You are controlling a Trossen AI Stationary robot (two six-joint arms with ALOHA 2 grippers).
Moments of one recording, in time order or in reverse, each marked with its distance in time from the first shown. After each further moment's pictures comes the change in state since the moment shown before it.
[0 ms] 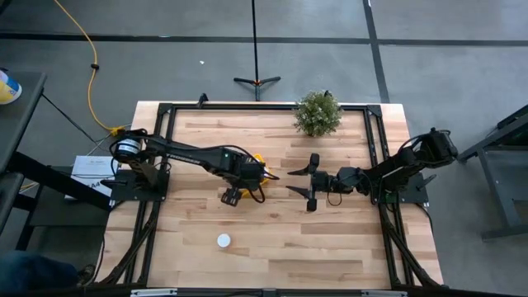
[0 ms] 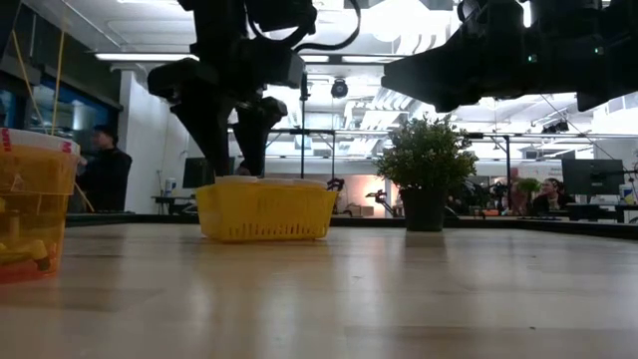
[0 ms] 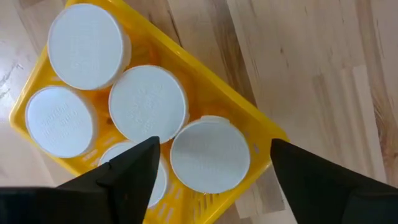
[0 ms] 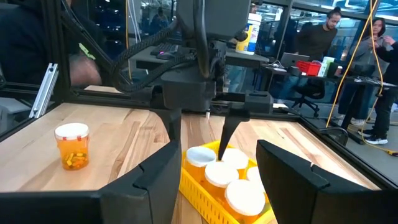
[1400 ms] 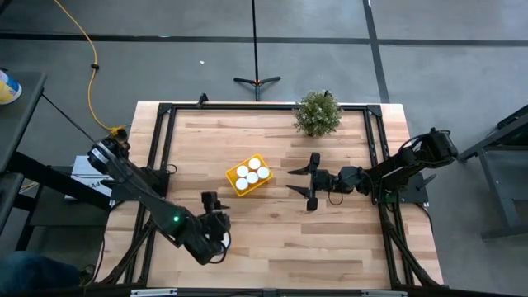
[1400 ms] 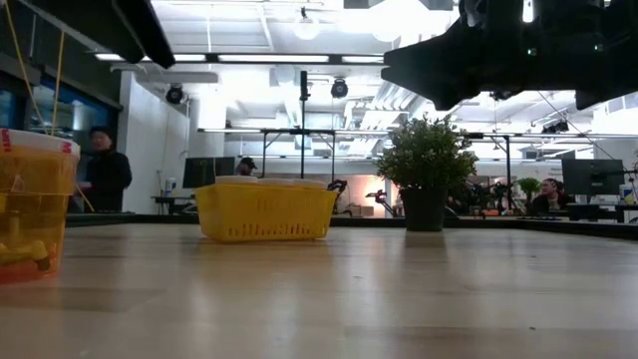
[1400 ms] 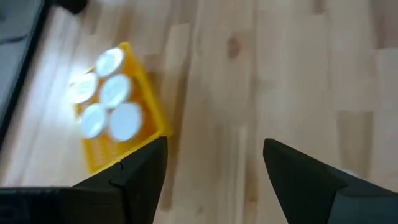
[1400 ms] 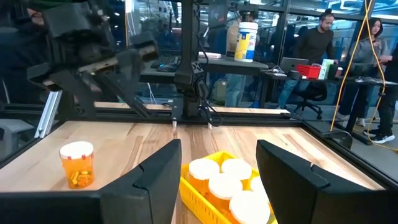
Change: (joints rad) left arm -0.664 -0.165 -0.085 0.014 -0.626 -0.903; right arm 0.000 0.000 0.000 0.045 0.000 0.045
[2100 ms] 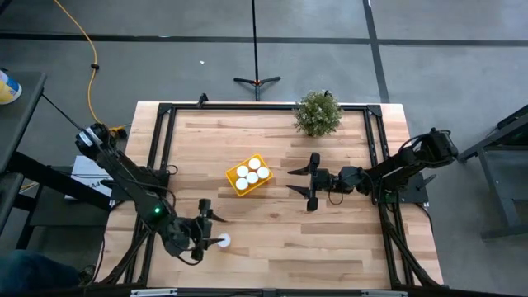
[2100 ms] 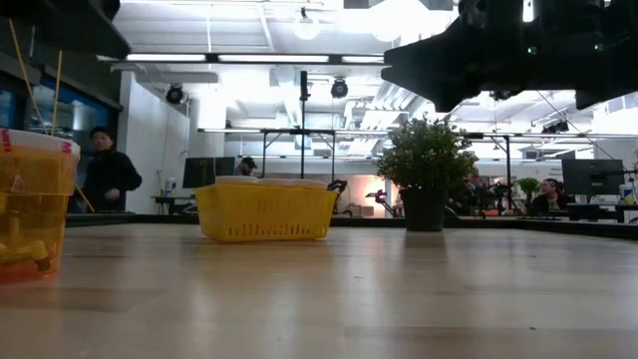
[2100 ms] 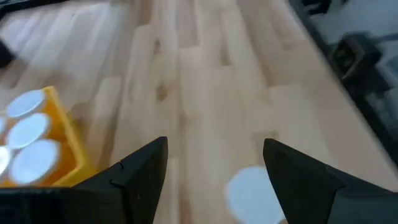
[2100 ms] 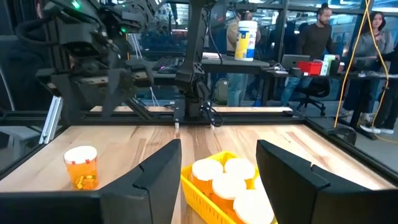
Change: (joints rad) left arm -0.120 -0.245 -0.484 0.747 0.025 0.224; right arm 0.000 -0.001 0.000 0.000 0.000 0.033
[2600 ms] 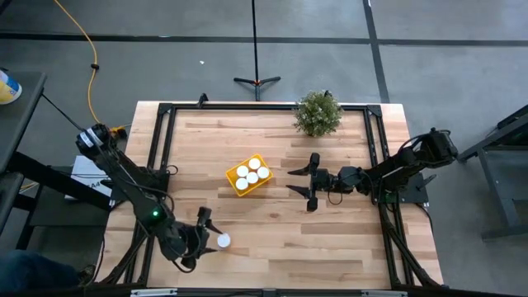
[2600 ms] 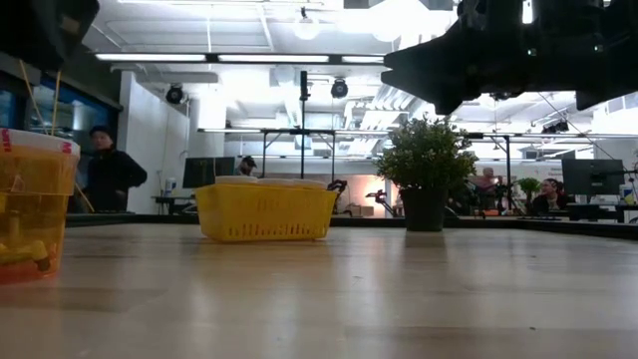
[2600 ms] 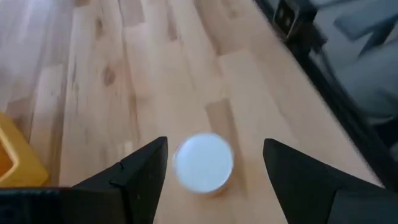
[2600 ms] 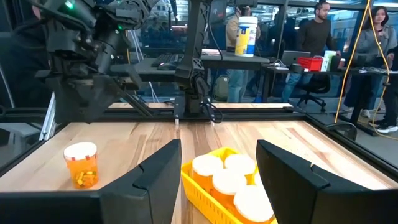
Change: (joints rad) left arm -0.035 0.013 0.002 -0.023 0.159 0.043; right arm 0.000 0.000 0.000 -0.015 0.000 0.012
